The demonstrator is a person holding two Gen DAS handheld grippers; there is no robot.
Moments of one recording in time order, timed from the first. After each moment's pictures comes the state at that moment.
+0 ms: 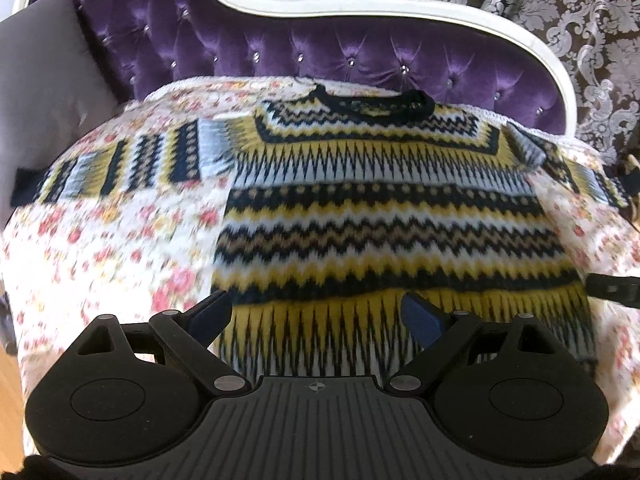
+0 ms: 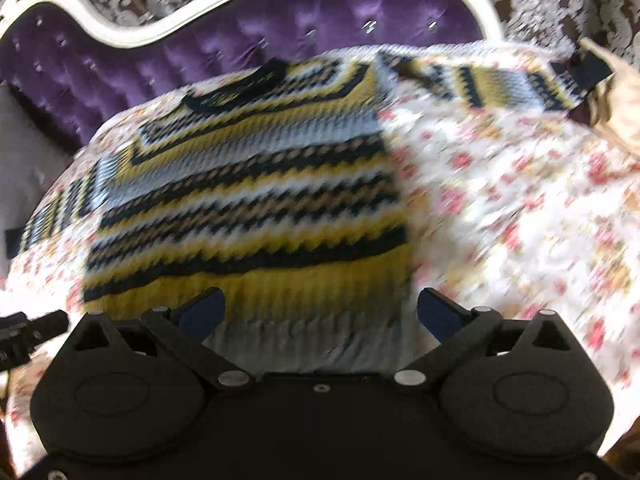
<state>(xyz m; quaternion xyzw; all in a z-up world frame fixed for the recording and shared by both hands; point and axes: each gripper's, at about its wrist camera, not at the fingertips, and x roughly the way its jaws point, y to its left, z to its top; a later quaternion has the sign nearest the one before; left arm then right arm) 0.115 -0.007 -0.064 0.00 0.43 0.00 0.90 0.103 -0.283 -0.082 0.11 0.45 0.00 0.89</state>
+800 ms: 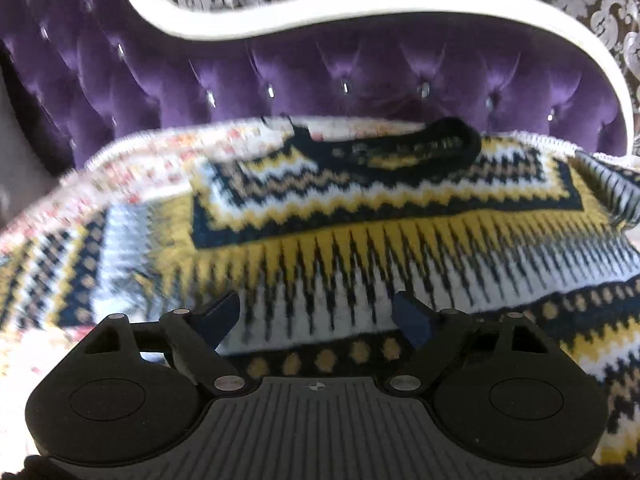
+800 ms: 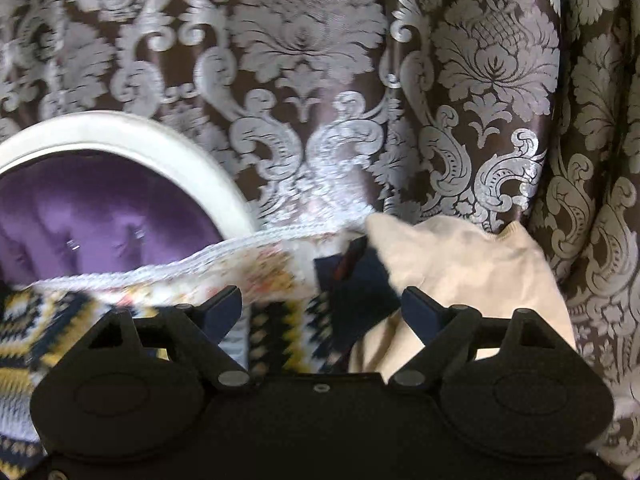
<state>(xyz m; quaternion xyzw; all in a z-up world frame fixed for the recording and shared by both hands) 0.282 -0.028 -0.156 0.05 0.38 -0.01 0.93 0.254 -0.535 -0.074 0.07 0.30 -0.23 0.92</state>
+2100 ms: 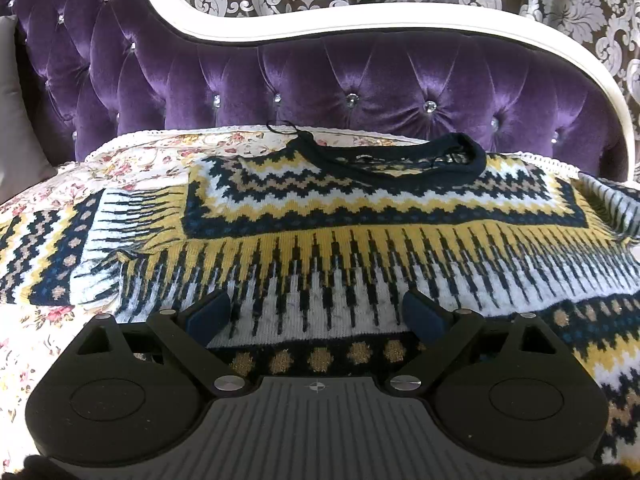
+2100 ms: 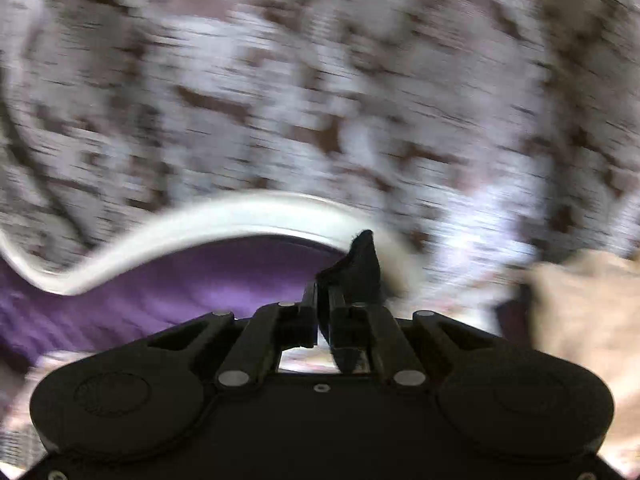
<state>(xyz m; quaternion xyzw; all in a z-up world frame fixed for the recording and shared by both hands) 0.275 -0.022 -0.172 0.02 0.33 0.00 0.94 0.306 -0.438 0.036 0.19 0.26 -0.01 0.95</state>
